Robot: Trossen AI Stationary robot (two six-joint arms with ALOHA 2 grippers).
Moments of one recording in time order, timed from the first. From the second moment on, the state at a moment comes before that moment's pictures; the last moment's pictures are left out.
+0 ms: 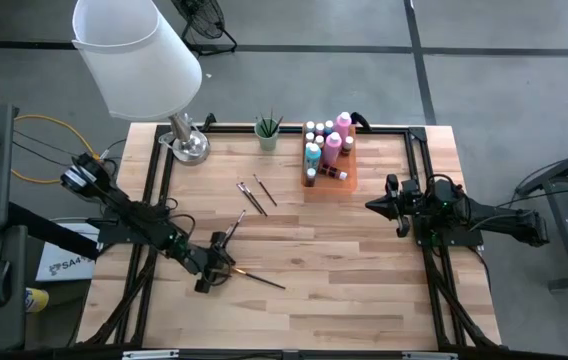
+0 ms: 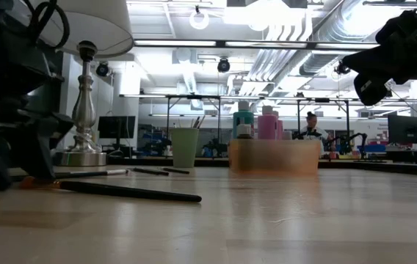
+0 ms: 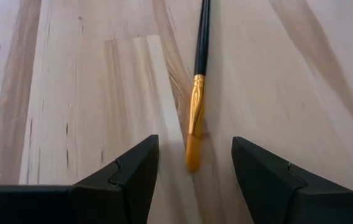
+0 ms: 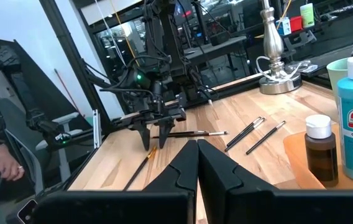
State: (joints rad) left arm -0.60 1.44 0.30 0.45 -0.27 -0.29; right arm -0.18 0.03 0.01 0.06 -0.20 0.34
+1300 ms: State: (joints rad) left arm -0.60 1.52 0.30 0.48 -0.22 -0.35; right arm -0.18 0.03 0.01 0.06 -0.21 0.34
